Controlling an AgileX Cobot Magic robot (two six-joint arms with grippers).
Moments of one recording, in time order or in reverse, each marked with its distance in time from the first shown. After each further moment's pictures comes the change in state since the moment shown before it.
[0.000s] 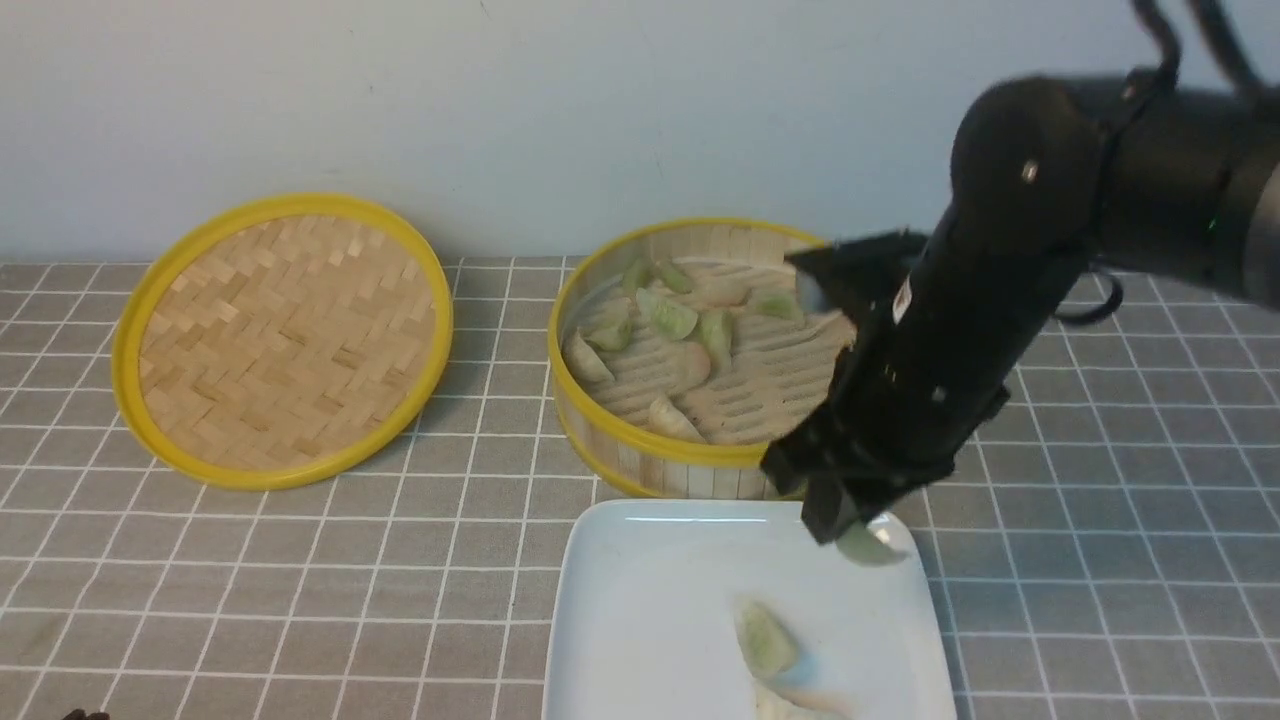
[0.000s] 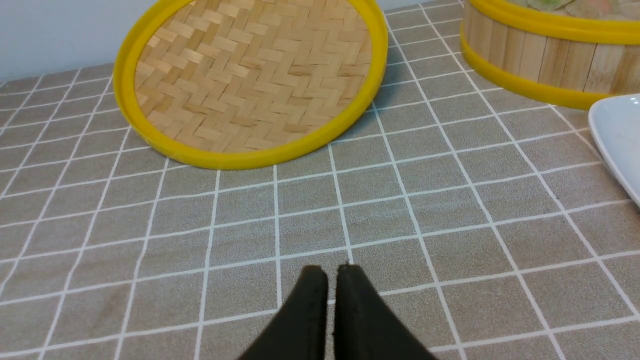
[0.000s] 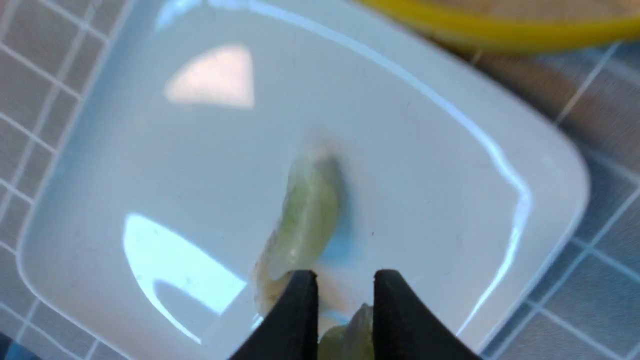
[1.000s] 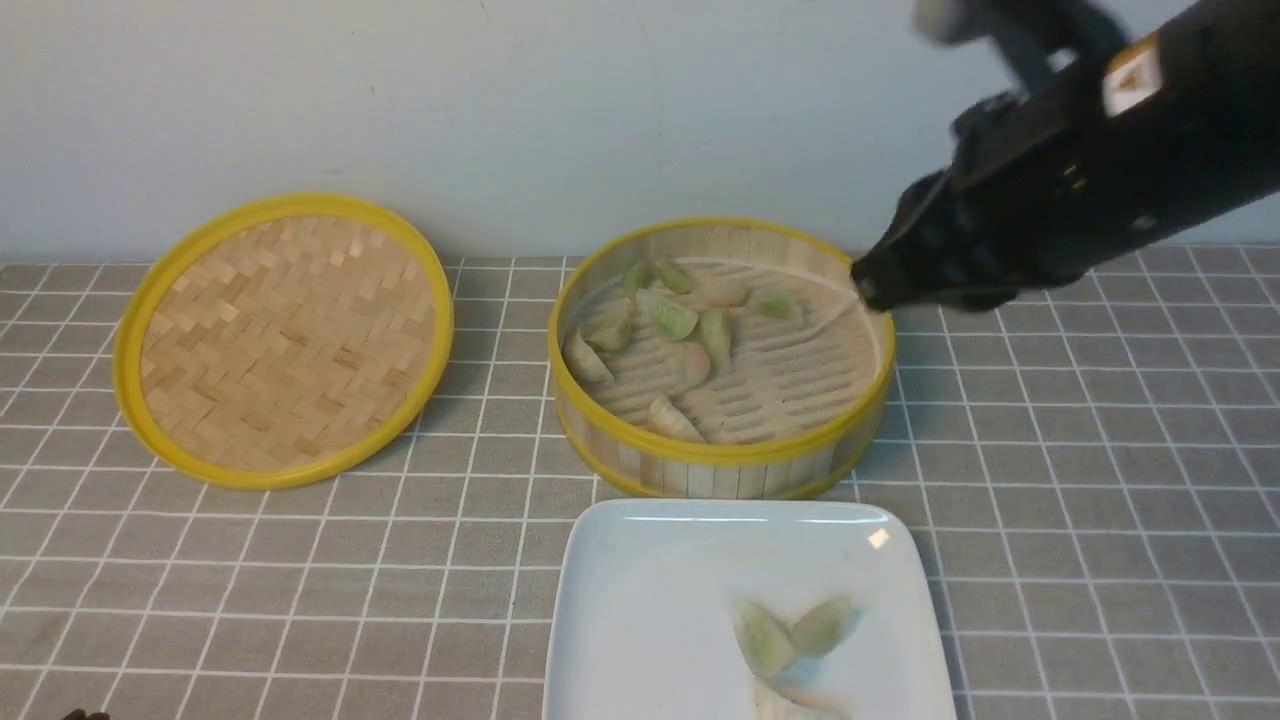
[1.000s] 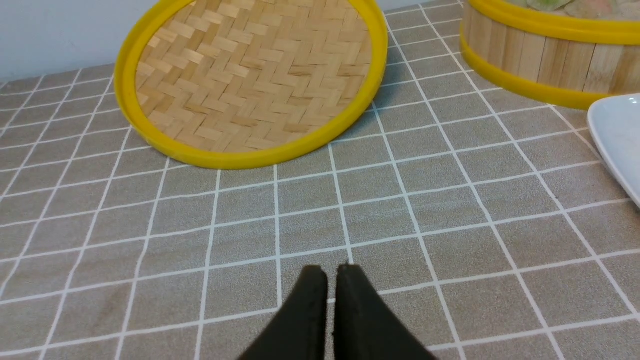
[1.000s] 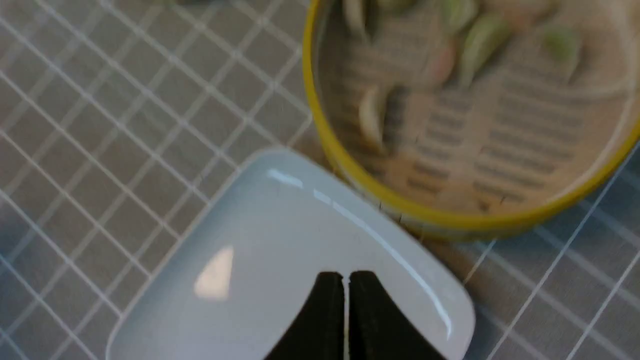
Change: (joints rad) right arm 0.015 -0.447 -0.046 -0.068 -0.141 -0.038; left arm 0.000 0.000 -0.001 0.000 0.001 0.000
